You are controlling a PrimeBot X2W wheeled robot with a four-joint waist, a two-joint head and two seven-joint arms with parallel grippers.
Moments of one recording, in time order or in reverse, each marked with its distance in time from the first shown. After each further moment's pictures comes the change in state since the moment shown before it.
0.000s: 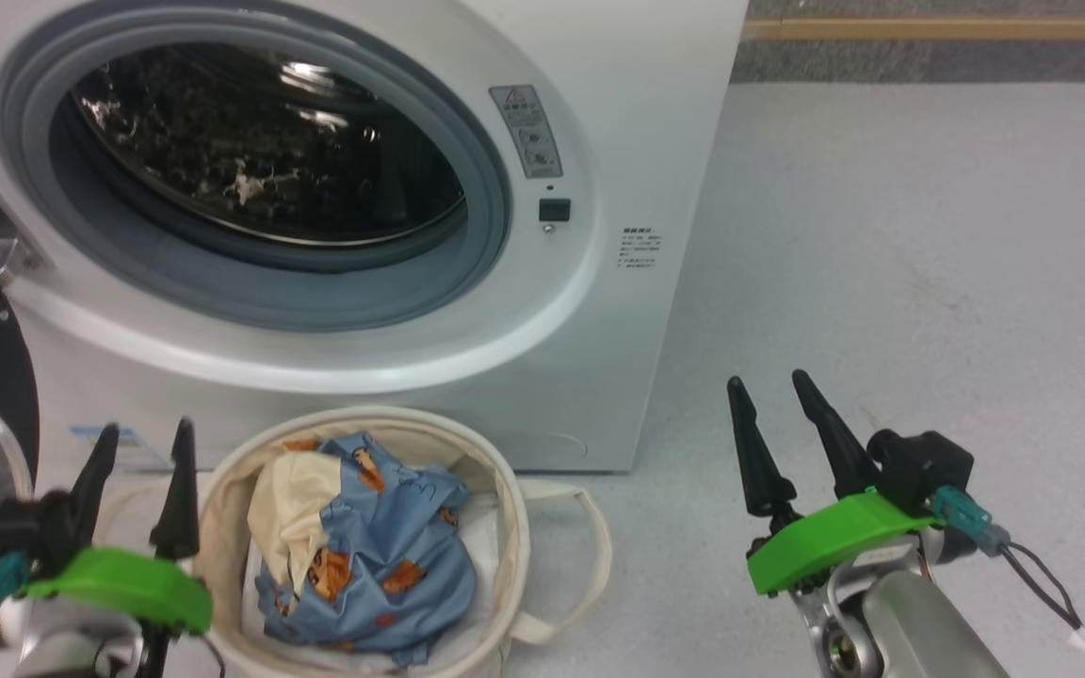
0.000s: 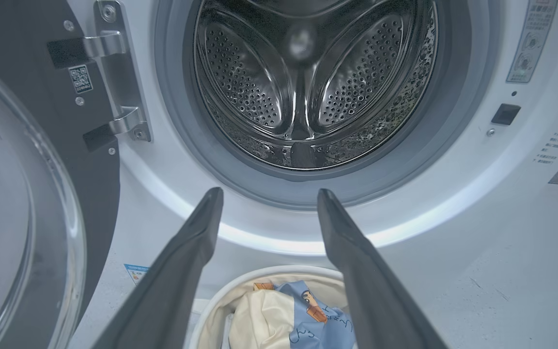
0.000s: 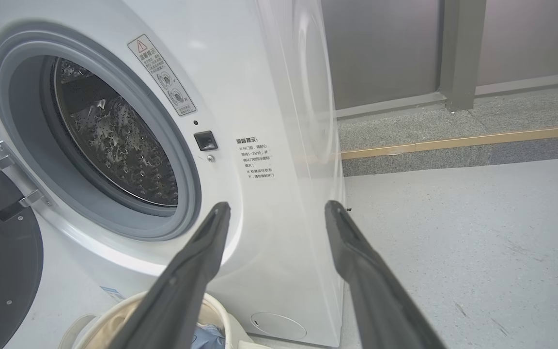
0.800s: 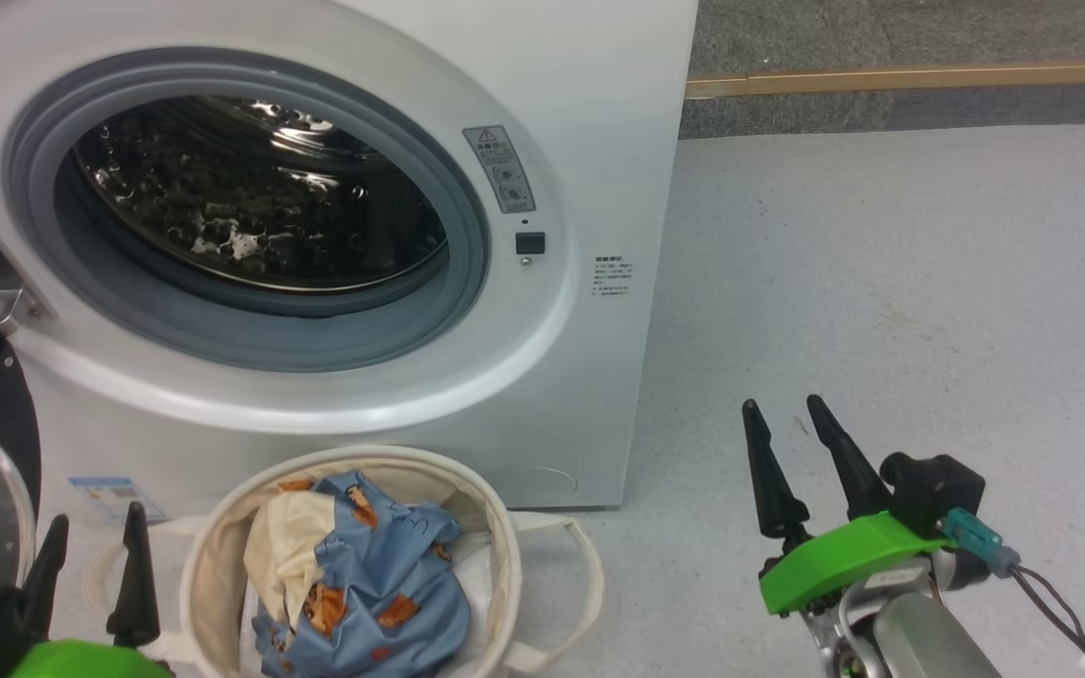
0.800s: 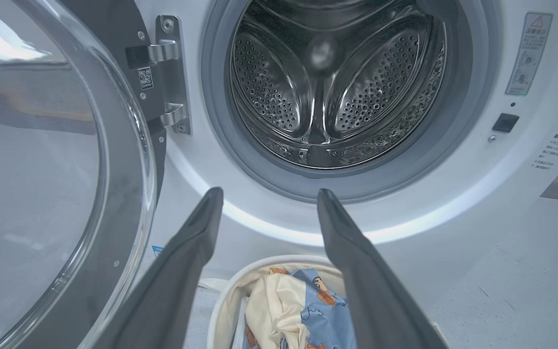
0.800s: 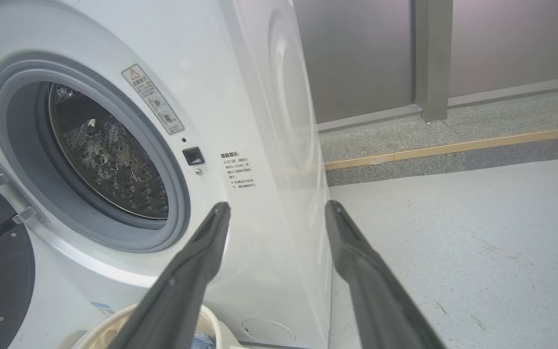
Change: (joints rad) left arm 0.235 0.036 0.077 -0.164 -0.050 0.079 0.001; right arm 0.043 0.000 -0.025 0.000 0.000 0.000 0.000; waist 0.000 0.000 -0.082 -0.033
